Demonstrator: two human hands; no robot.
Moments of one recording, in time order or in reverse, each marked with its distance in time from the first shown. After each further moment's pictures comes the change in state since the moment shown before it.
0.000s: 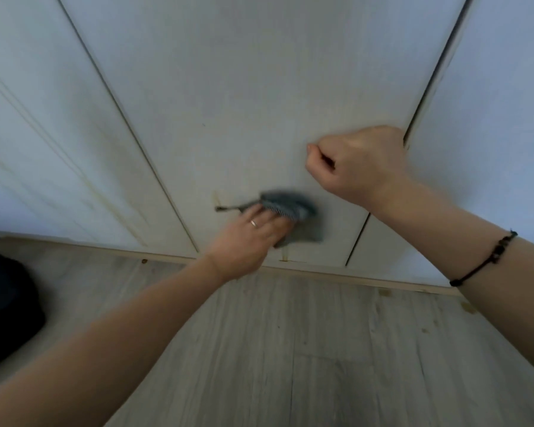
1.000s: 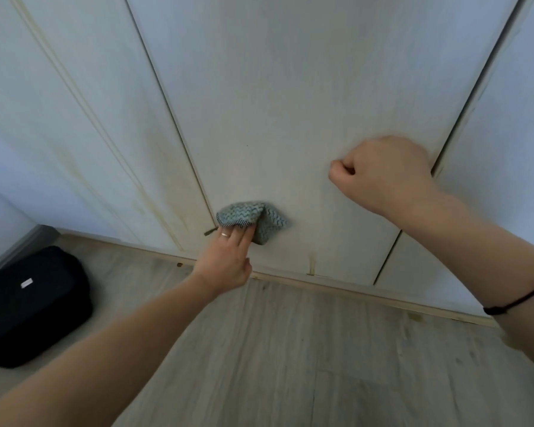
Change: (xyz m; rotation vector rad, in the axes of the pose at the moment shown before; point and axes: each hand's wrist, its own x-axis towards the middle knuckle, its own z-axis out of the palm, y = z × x) left_hand -0.074 -0.031 0.015 -0.171 -0.224 -0.446; right_hand 0.030 -0.016 -0.015 0.001 -0.462 0.209
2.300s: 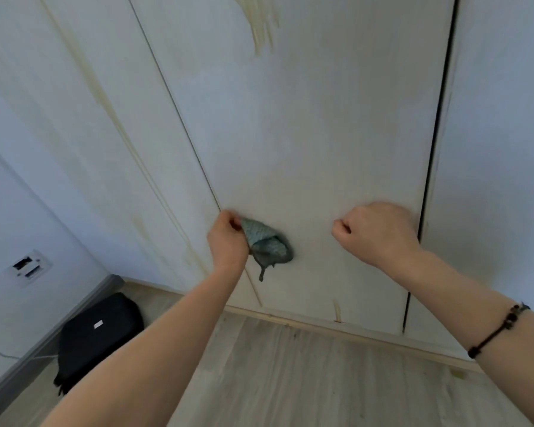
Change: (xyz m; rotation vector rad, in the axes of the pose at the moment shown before) left_hand 0.056 -0.025 -0.154 -0.888 0.625 -0.908; right_hand -0.003 -0.002 -0.012 0.003 -0.035 0.019
